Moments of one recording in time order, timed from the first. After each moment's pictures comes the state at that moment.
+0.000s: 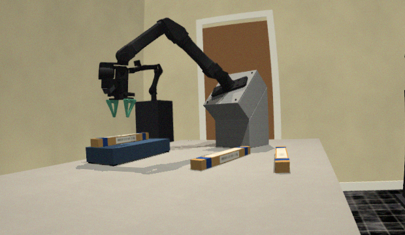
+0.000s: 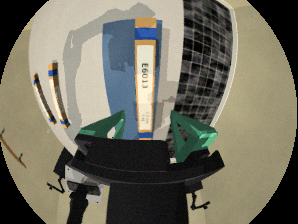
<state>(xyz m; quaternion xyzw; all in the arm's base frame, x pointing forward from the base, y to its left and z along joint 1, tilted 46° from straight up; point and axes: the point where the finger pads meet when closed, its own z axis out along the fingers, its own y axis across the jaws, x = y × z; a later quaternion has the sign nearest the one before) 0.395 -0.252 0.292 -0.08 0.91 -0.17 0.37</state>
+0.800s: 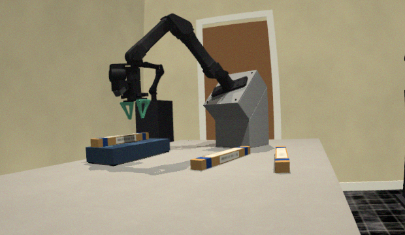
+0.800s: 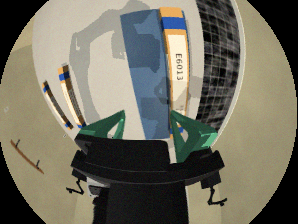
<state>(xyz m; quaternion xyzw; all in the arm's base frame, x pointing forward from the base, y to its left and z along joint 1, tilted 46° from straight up) 0.389 -0.191 0.255 -0.02 0.93 -0.10 0.36</state>
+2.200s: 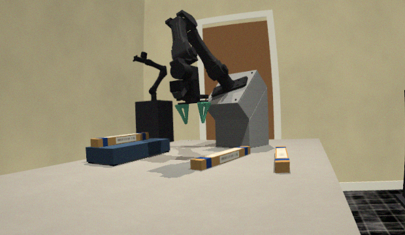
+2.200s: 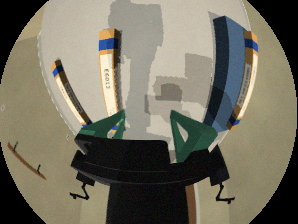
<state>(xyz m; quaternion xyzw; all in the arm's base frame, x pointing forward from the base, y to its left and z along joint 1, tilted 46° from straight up) 0.386 0.034 0.149 -0.02 0.93 -0.11 0.36</state>
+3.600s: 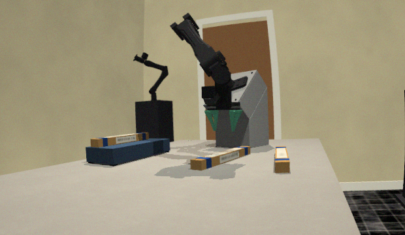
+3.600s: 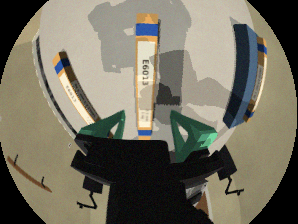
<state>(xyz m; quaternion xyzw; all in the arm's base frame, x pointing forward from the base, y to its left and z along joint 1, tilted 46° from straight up) 0.400 0.132 0.093 0.01 0.92 -0.13 0.36</state>
